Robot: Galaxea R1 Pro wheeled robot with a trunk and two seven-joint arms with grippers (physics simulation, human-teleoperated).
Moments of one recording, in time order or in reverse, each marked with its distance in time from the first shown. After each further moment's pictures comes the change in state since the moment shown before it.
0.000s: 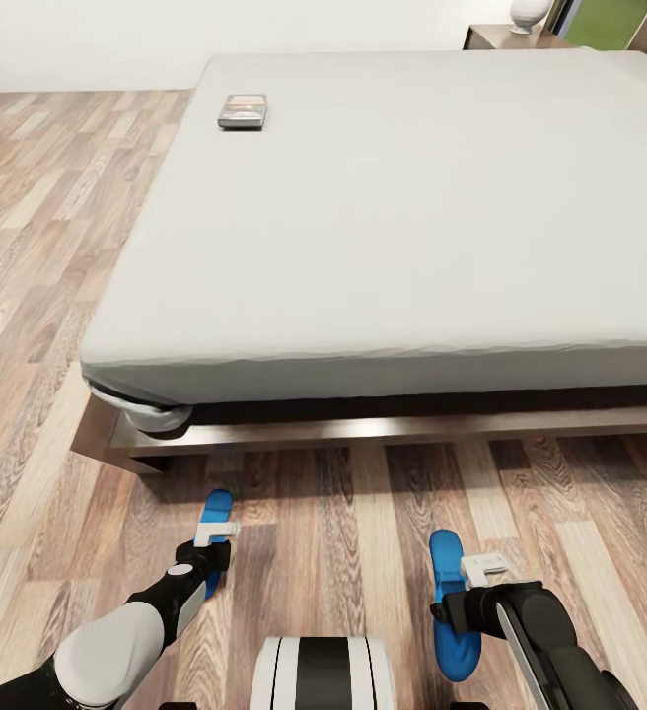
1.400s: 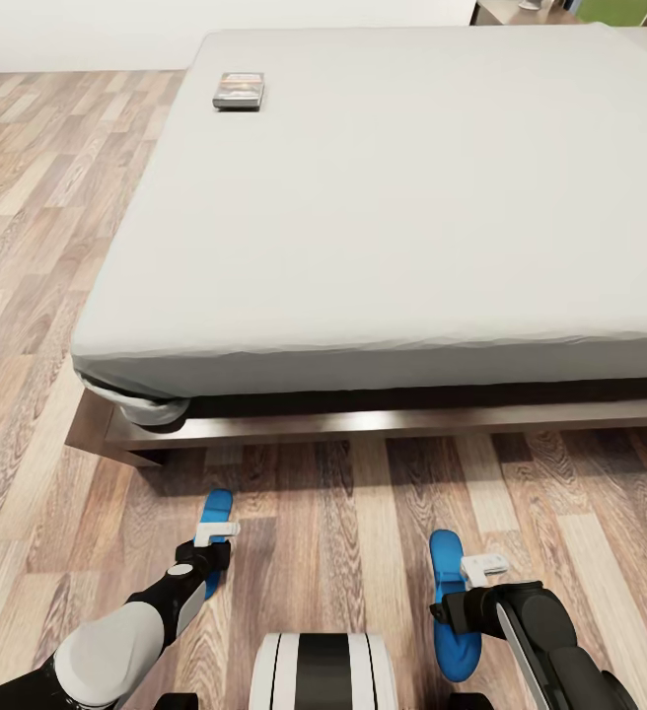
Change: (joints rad) left arm 0.000 0.000 0.000 0.000 0.000 0.000 0.000; right arm 0.000 0.000 0.000 0.000 0.000 0.000 0.000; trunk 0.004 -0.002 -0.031
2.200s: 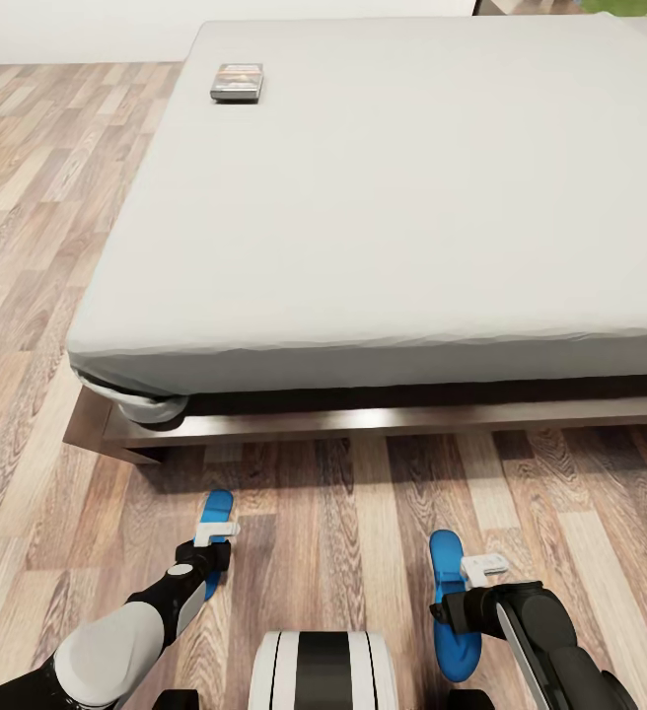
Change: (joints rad) left arm 0.000 0.000 0.000 0.000 0.000 0.000 0.000; right arm 0.000 0.000 0.000 0.000 0.000 0.000 0.000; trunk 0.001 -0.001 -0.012
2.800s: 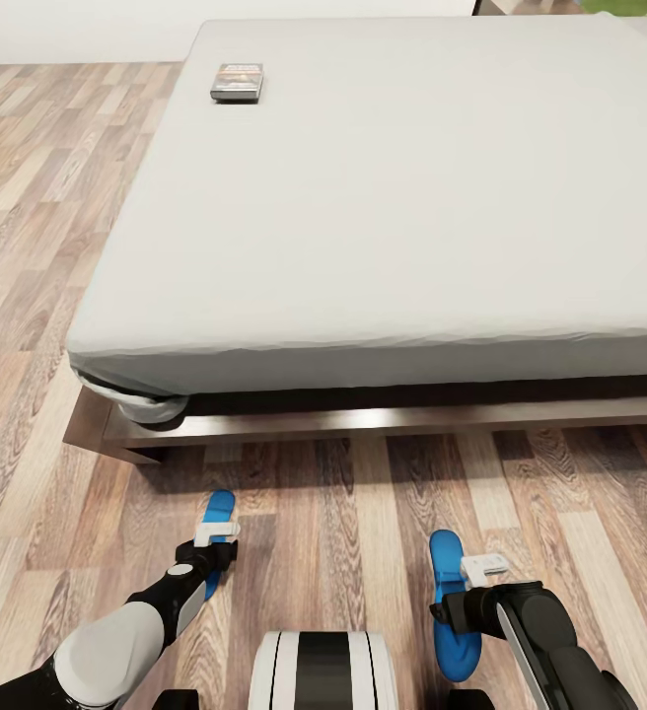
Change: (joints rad) left arm 0.000 0.000 0.000 0.000 -0.002 0.000 0.000; right arm 0.000 0.000 0.000 0.000 0.000 0.000 0.000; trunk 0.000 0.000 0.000
